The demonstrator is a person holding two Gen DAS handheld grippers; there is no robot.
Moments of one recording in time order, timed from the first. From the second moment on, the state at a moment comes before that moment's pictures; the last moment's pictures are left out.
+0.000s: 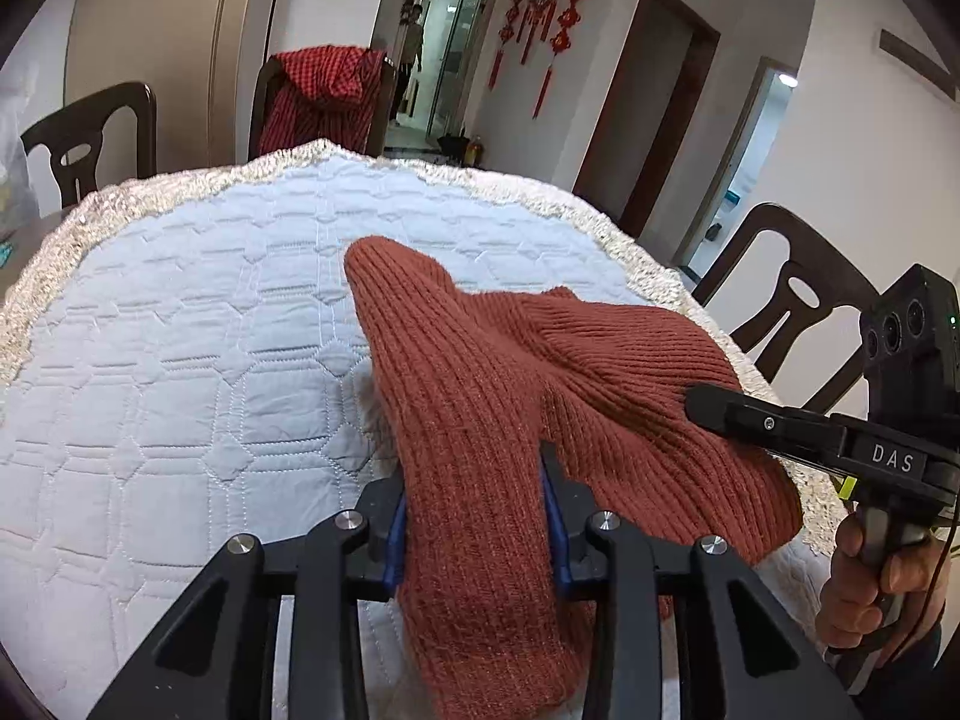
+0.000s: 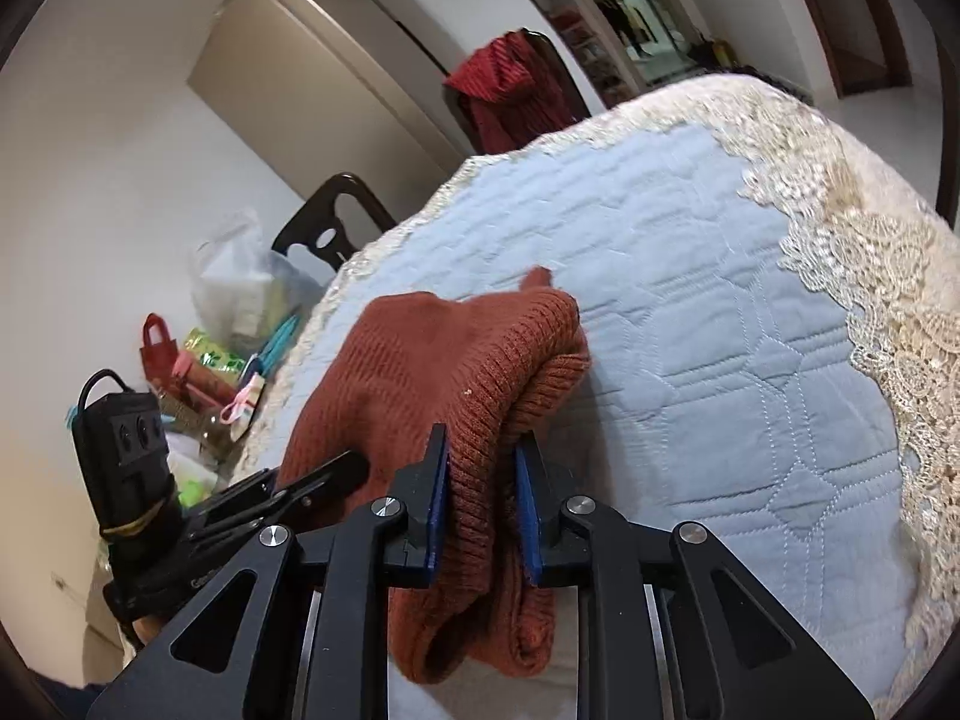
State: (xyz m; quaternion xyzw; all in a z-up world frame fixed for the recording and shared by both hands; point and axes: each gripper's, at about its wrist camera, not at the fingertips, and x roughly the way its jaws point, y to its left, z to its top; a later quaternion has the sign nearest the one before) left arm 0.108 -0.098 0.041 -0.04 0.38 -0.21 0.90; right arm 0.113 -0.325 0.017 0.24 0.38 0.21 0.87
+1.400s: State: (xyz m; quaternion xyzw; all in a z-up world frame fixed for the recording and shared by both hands) left arm 0.177 0.119 0.008 -0.13 0.39 -0.13 0.90; right arm 0.225 -0.150 -0.027 0.24 0.43 0.32 0.81
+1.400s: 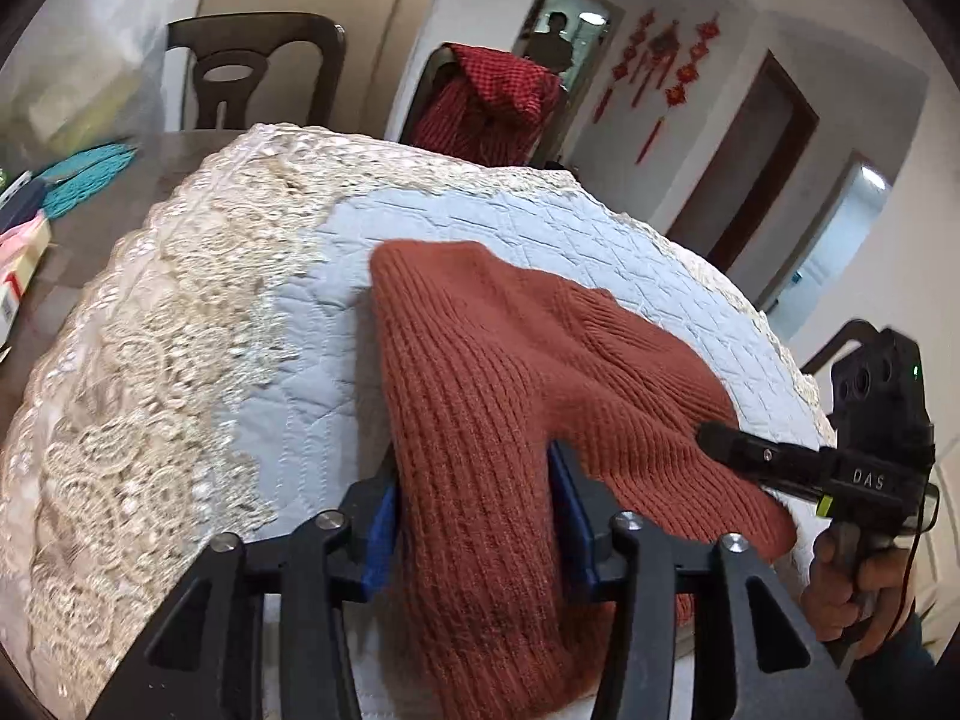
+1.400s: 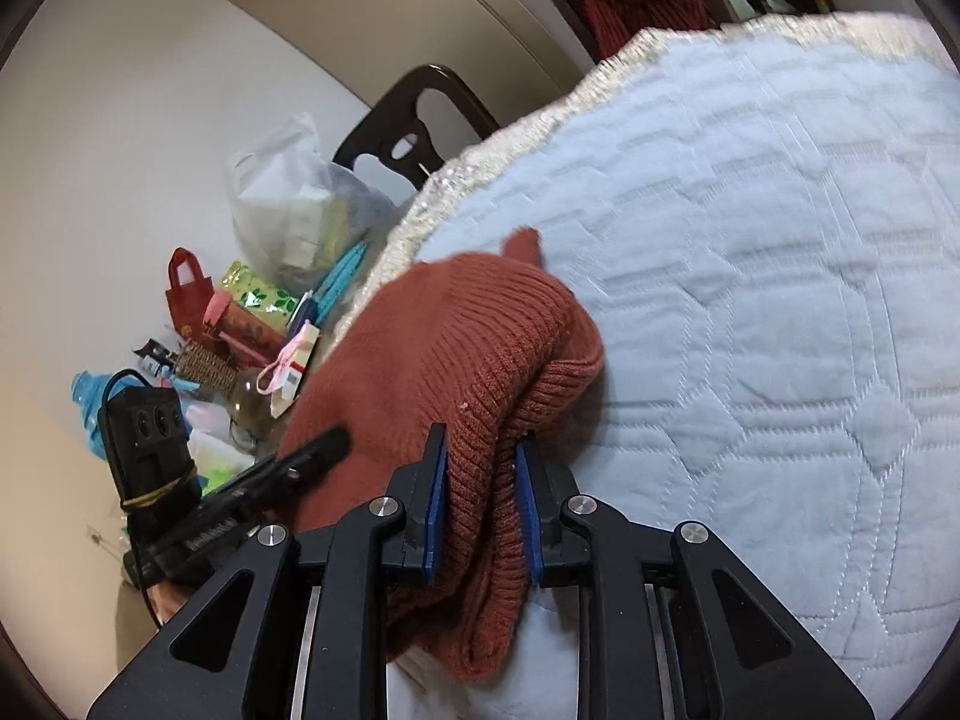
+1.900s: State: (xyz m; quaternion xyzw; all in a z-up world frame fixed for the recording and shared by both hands) left arm 0.190 0.106 0.041 -0.08 0.36 -0.11 0.92; right arm 0.225 -0.138 0.019 0.14 0.39 0.28 0.87
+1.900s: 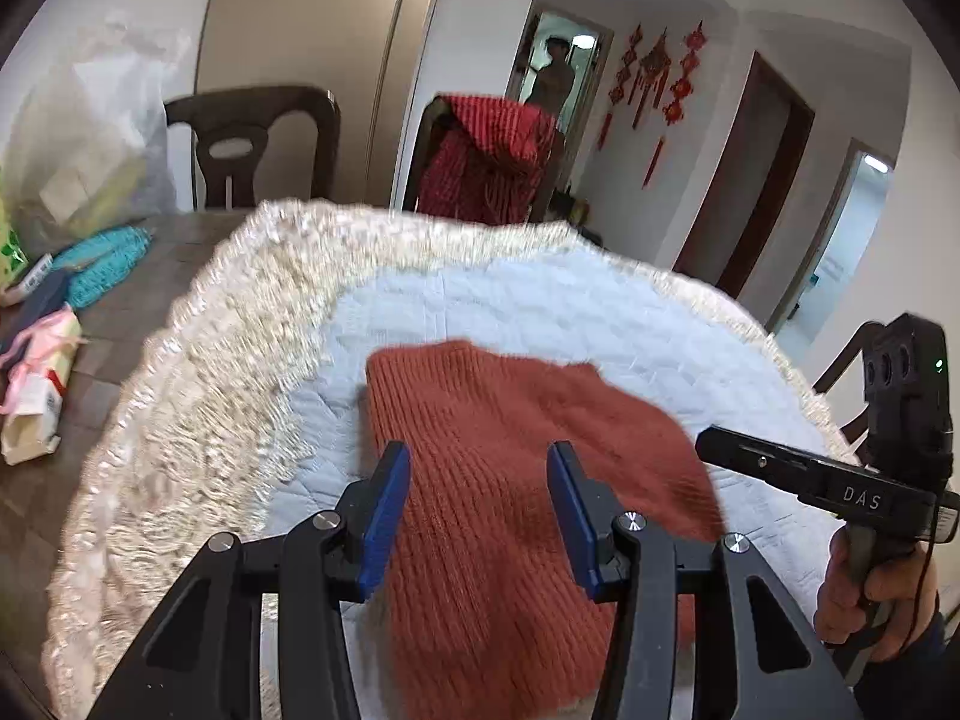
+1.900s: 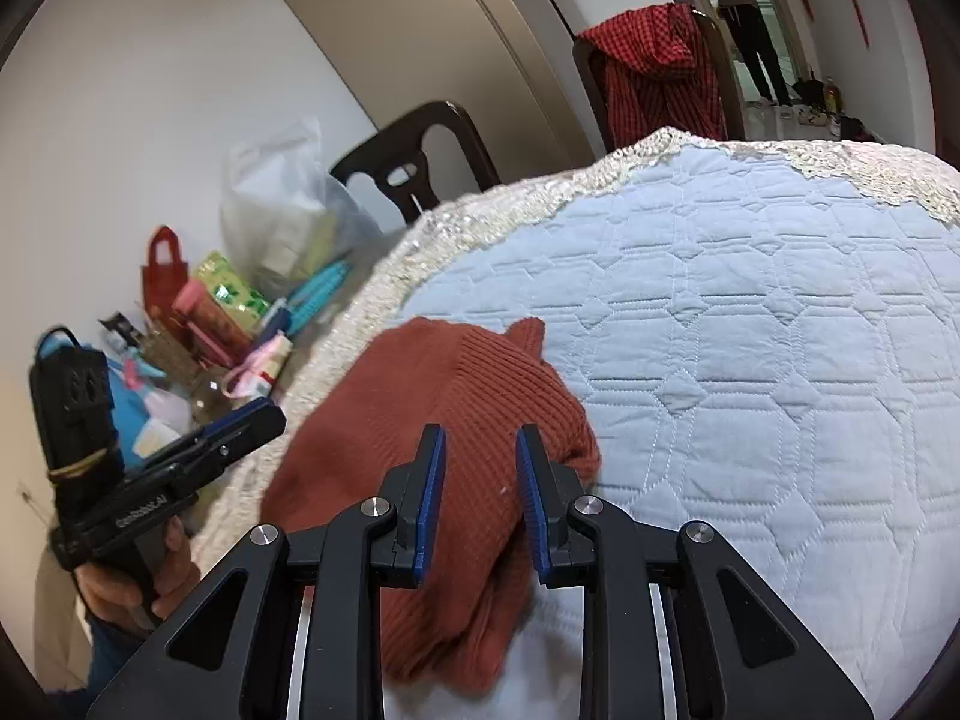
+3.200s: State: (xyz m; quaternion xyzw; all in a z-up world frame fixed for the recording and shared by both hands) left arm 0.109 0.089 0.012 -0.05 0.39 -0.06 0.92; right arm 0.158 -0.120 -0.006 0.01 0.42 0.28 0.86
